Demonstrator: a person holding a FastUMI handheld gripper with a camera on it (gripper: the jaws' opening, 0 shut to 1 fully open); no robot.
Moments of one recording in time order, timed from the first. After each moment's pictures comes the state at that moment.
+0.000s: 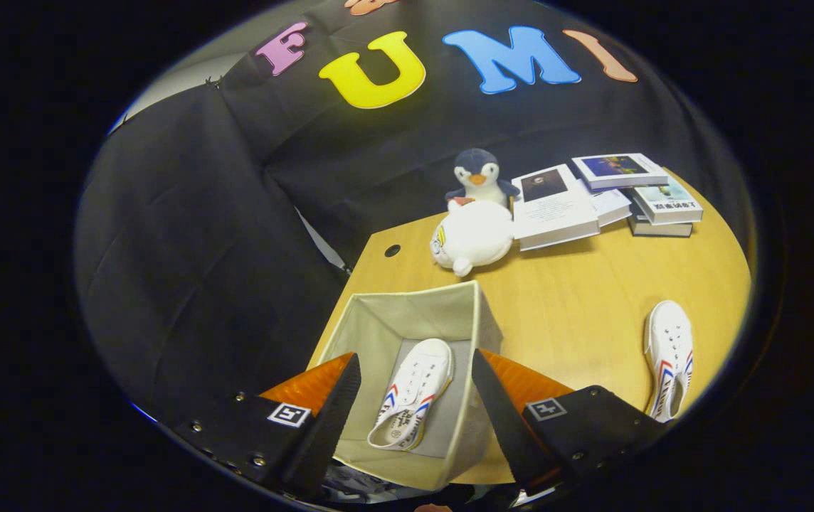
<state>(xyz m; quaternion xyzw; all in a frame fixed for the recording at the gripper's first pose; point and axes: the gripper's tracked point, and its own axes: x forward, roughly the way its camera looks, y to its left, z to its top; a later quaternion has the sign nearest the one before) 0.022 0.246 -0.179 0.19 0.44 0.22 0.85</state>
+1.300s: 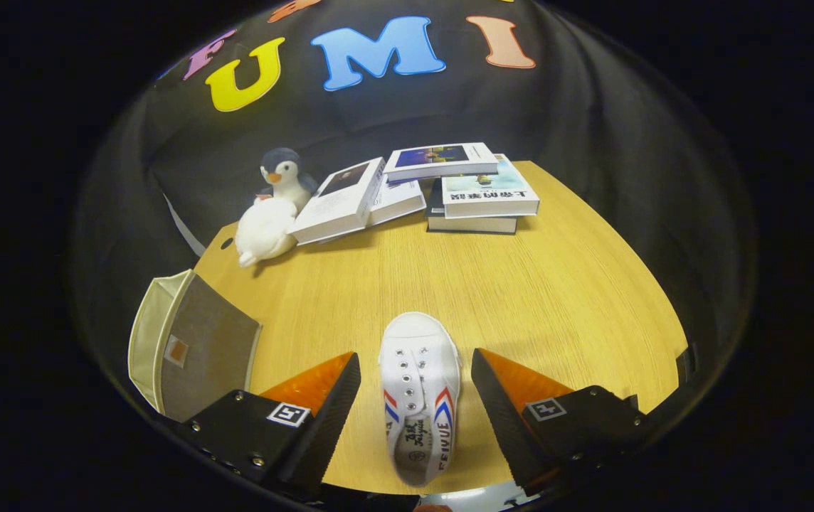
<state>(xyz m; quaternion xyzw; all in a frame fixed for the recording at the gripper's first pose) 0.035 -0.039 -0.301 0.09 0.50 0.04 0.86</state>
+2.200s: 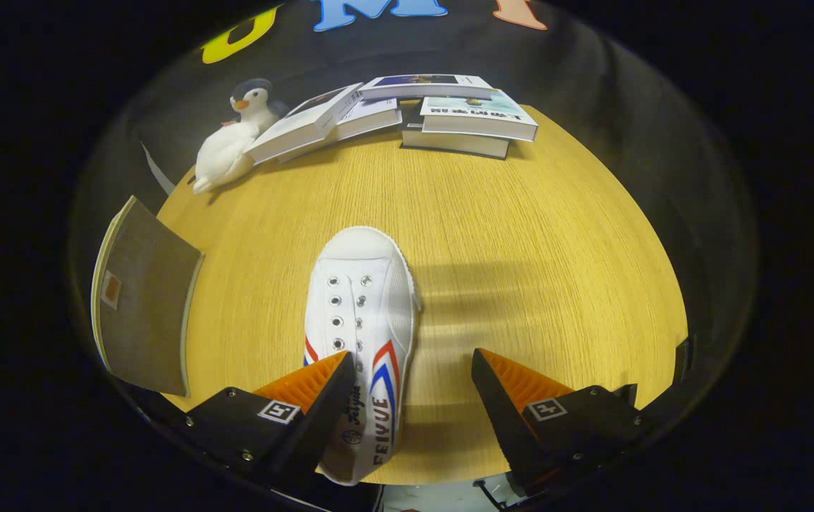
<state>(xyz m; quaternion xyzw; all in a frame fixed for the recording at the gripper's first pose) -0.015 -0.071 -0.379 0.03 0.61 0.04 0.79</state>
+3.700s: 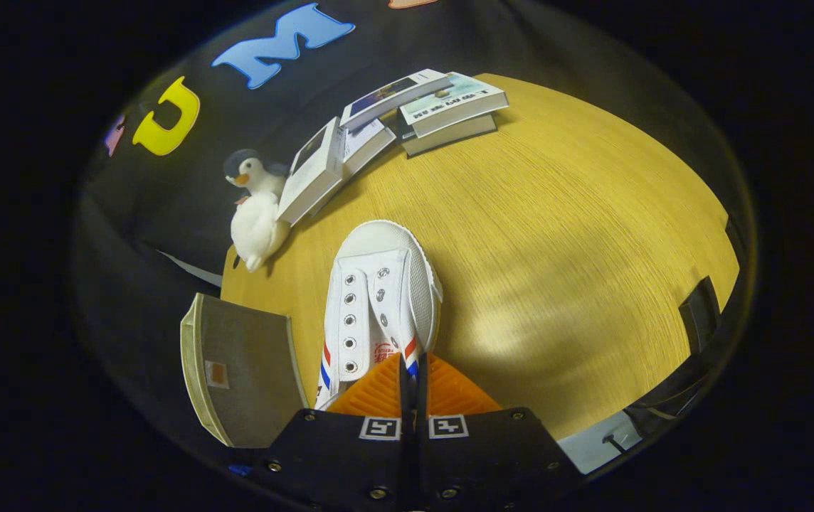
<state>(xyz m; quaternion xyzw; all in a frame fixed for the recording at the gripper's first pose) -0.007 0.015 -0.314 0.28 0.57 0.02 0.77</state>
